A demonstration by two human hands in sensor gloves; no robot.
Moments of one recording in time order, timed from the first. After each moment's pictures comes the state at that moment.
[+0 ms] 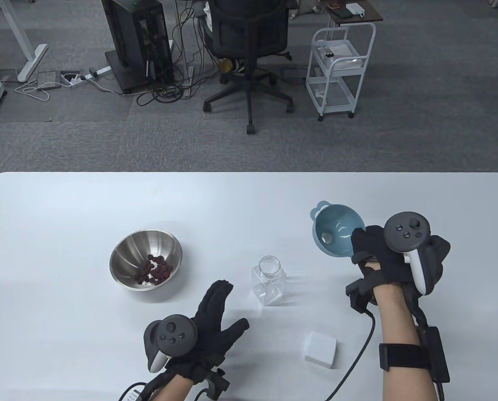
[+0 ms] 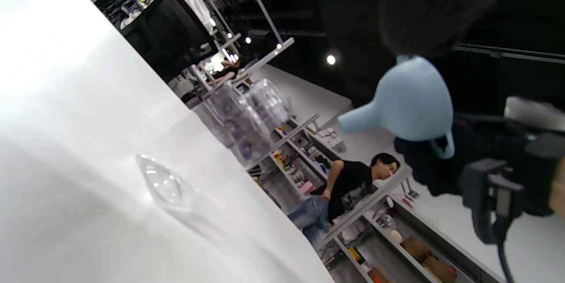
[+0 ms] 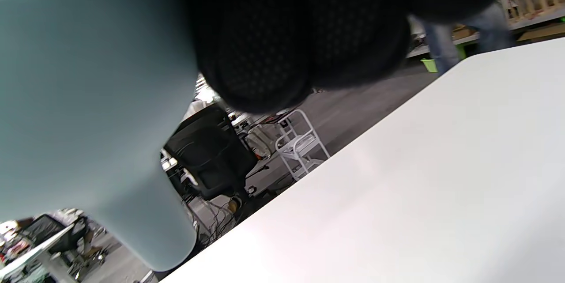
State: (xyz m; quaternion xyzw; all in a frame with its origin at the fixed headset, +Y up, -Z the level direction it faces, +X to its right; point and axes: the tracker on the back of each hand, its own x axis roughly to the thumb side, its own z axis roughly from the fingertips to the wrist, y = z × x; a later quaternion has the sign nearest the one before) left_hand -0.145 -0.714 -0.265 0.04 -0.21 0.43 0.88; right_hand 0.215 -0.555 -0.351 -0.17 -0.09 0.95 0.26
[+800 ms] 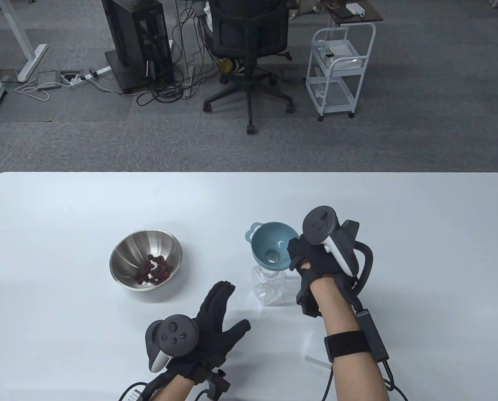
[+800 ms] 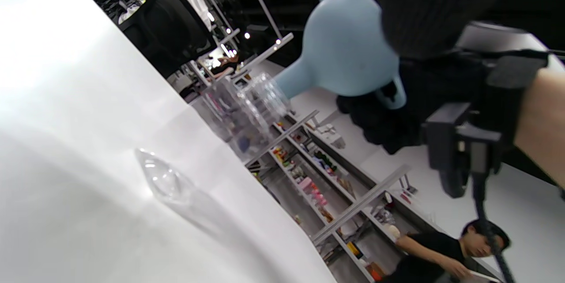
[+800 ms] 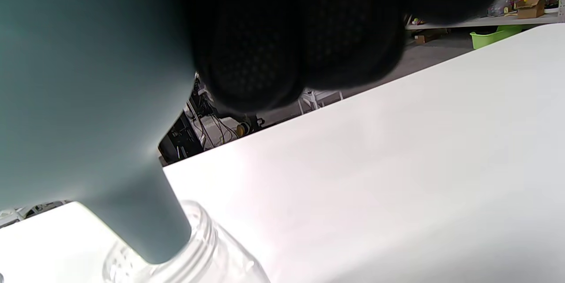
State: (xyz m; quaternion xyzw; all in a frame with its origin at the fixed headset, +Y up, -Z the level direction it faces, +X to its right) left_hand -0.142 -0.715 -0.265 0.03 -0.21 0.43 0.87; right_hand 0.118 -0.591 -0.379 -0.11 0.02 0.98 0.17
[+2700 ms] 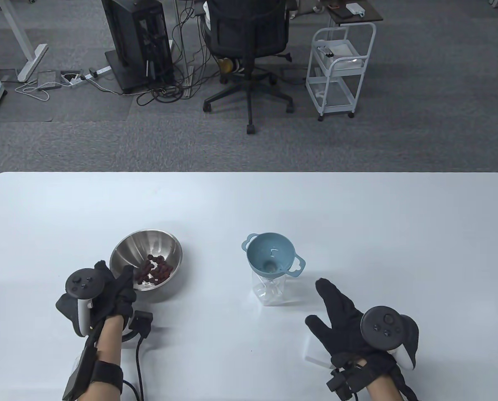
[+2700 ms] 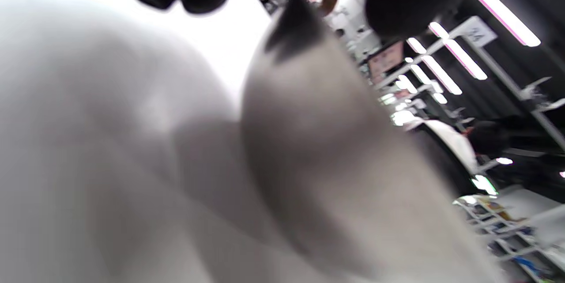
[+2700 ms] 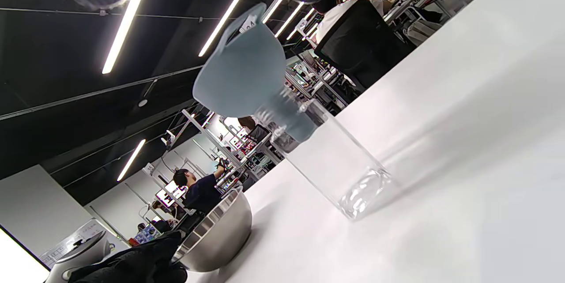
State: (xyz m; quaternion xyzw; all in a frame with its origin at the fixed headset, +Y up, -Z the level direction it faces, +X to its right) left_hand -0.343 -0.756 -0.347 0.01 0.28 0.40 0.88; right_hand 0.191 -0.688 -0.261 0.14 -0.02 0.90 0.41
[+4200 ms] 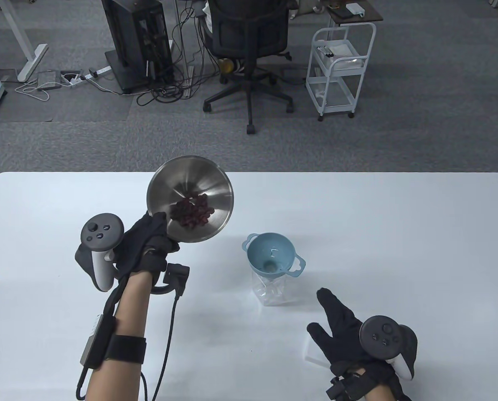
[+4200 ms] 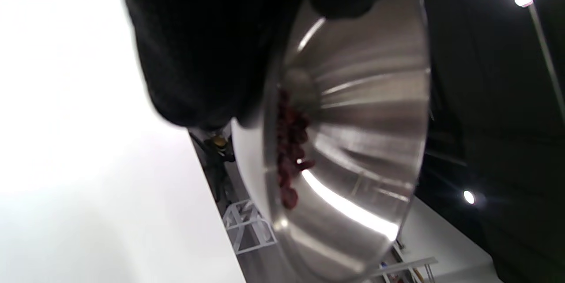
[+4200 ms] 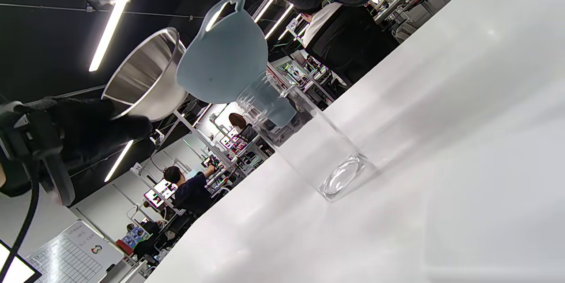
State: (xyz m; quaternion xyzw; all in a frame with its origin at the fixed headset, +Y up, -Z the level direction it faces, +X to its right) left_hand -0.235 -0.588 -0.373 0.05 0.09 0.54 0.84; right_hand 0.191 -0.701 -0.252 0.13 -0.02 0.90 0.41
